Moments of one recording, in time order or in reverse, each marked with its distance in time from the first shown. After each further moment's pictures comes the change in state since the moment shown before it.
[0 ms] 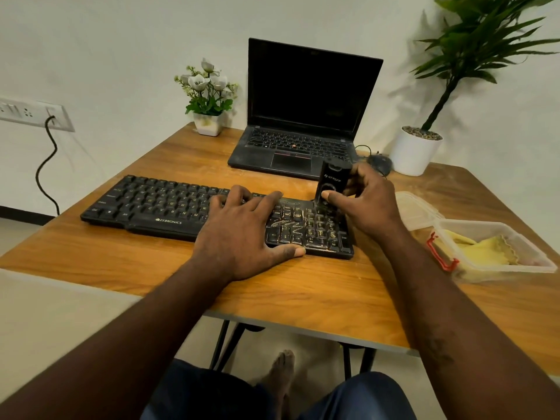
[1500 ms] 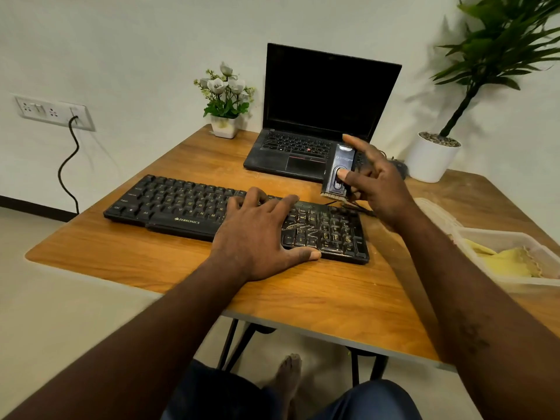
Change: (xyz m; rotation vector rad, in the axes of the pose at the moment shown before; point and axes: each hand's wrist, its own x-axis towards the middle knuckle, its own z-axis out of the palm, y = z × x) left_hand 0.001 -0.001 -0.001 0.009 -0.006 -0.002; right_hand 0.031 -0.014 -0.001 0.314 -0.202 -0.032
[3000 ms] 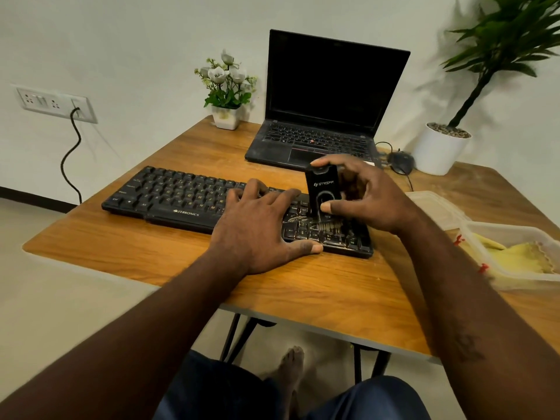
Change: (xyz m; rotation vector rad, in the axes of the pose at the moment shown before) left_hand 0.000 0.001 -0.001 0.008 -0.005 -0.008; right_hand -0.012 0.003 0.004 -0.185 -0.318 -0.139
